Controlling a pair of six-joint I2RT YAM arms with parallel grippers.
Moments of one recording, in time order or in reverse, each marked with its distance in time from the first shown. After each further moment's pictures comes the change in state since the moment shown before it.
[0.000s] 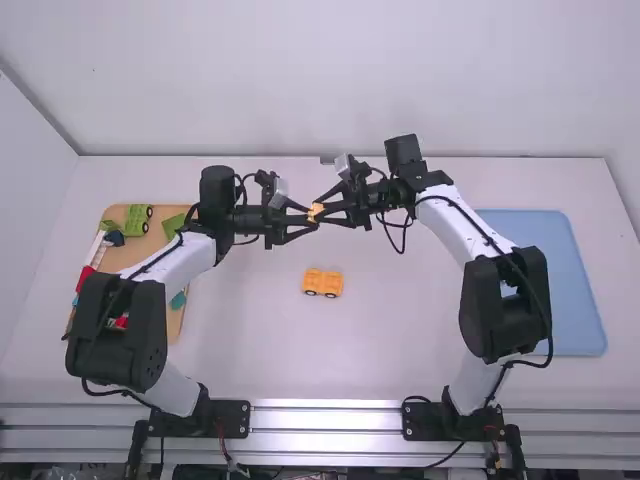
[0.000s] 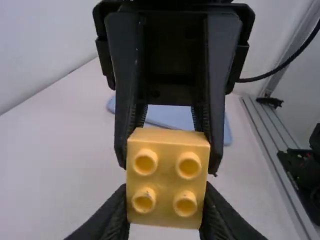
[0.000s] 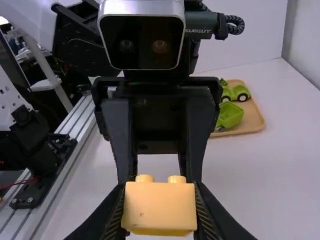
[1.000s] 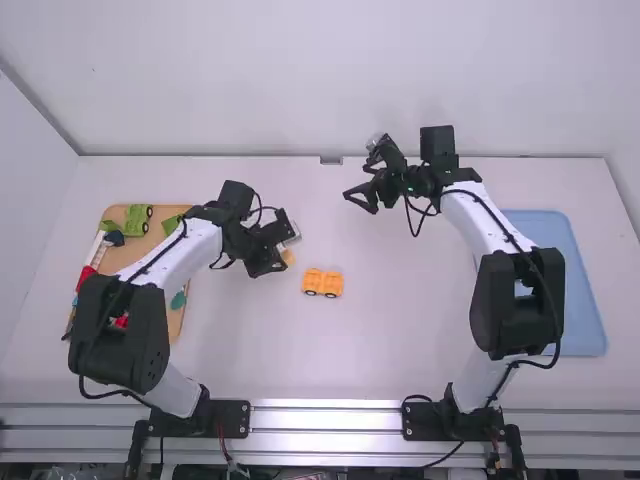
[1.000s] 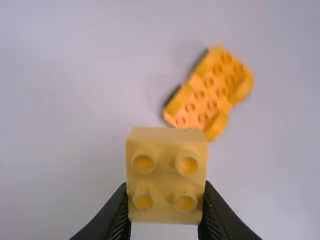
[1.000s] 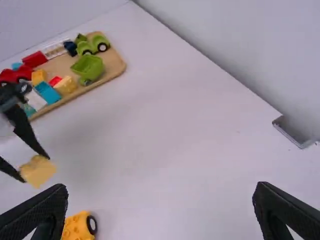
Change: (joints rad) left arm -0.061 0.002 0.150 -0.993 -0.855 0.640; right arm -0.138 -0.004 0.001 0.134 0.460 0.254
